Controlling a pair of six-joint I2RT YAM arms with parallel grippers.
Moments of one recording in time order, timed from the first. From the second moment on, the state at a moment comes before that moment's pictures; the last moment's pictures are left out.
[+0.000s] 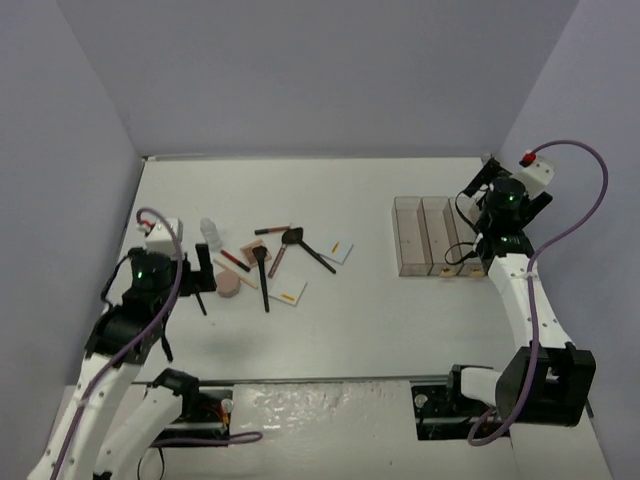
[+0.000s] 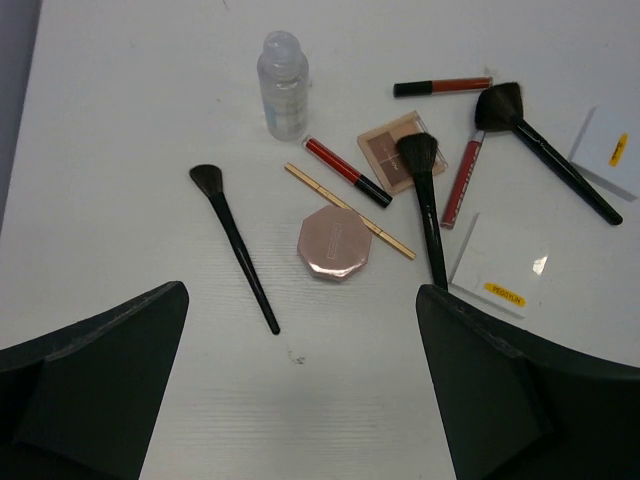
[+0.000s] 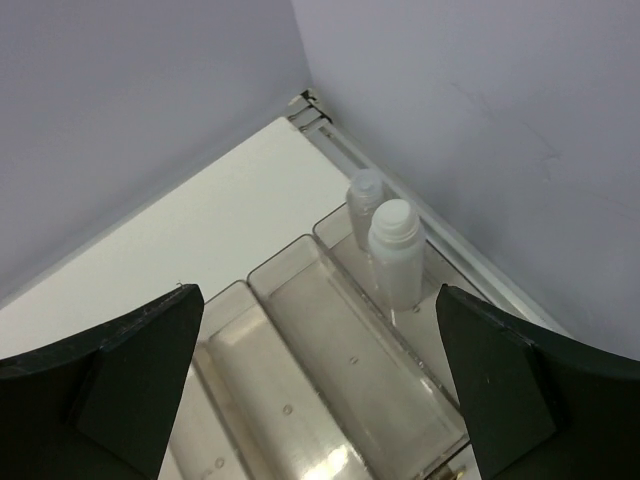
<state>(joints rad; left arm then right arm) -0.30 0.68 0.87 -0.72 -0.27 -0.21 -0.08 1.21 0.93 0.03 0.46 0.33</state>
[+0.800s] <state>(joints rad) -0.29 1.51 0.70 0.16 -0.57 -0.41 0.14 0.96 0.70 0.01 0.17 0.33</state>
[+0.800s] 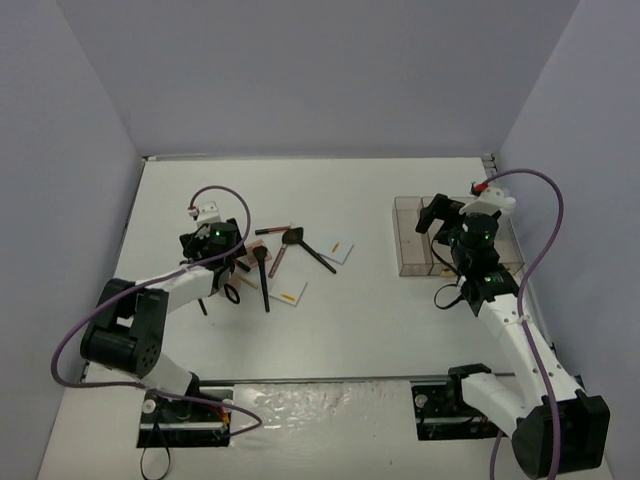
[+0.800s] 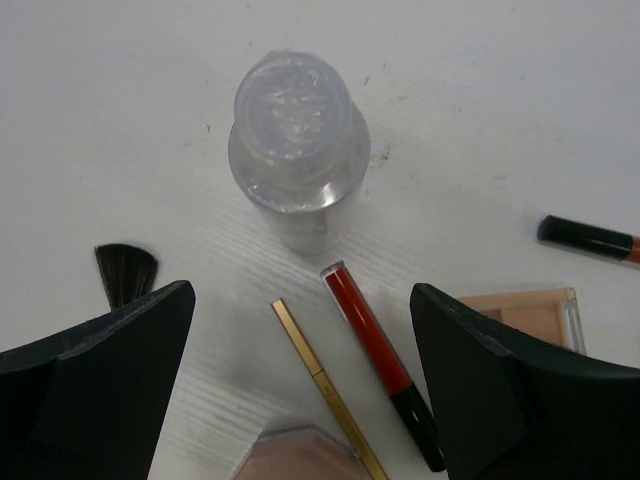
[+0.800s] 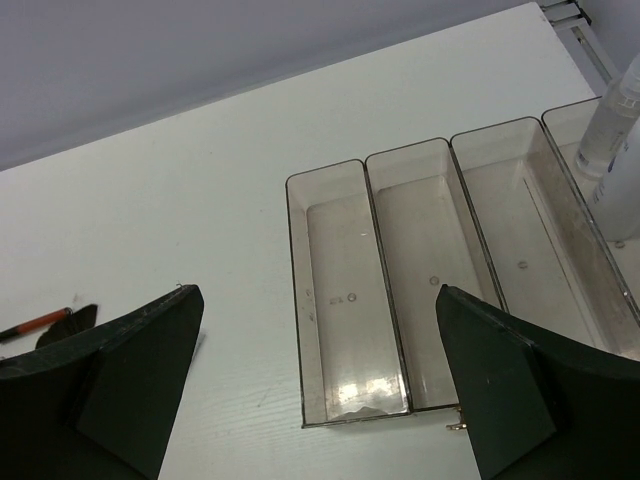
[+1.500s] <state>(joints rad) -0.24 1.72 0.81 0.36 -0.55 -0.36 0.15 0.96 0.70 0.03 0.11 0.30</state>
